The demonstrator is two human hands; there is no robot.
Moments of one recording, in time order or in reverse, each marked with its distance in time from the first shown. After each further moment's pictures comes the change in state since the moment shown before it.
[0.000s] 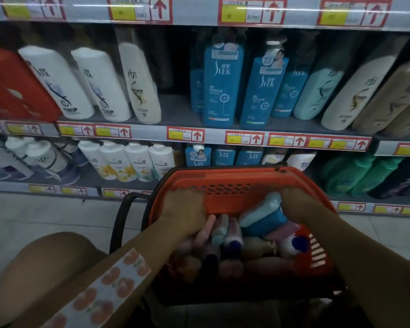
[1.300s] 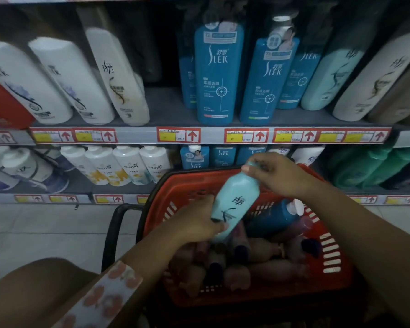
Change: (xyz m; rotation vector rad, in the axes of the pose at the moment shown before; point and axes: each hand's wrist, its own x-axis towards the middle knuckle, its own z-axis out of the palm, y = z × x) left_hand 0.049 -0.006 0.034 -0.643 -0.293 0.051; right_hand 0.008 -0.064 -0.077 0.742 0.139 -0.396
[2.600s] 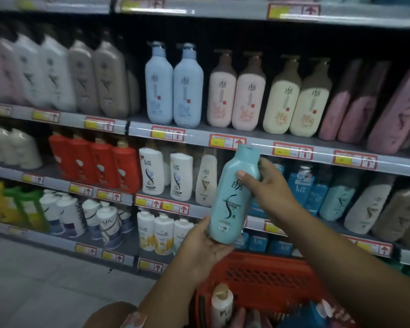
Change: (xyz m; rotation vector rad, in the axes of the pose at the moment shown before) left_hand -0.159 0.003 -0.101 -1.785 0.288 0.149; right_hand -0.026 -0.272 0.014 0.521 0.361 -0.320
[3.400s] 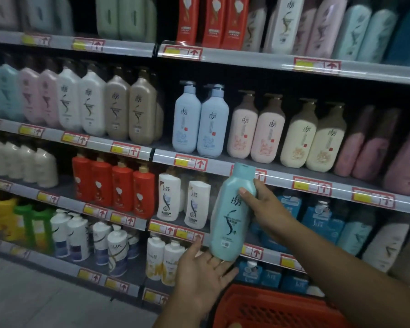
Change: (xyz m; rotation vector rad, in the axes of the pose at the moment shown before) left_hand -0.016 0.044 -0.035 -0.234 -0.065 -0.044; right_hand 0.031 -0.018 0.054 -0.040 -0.148 0.028
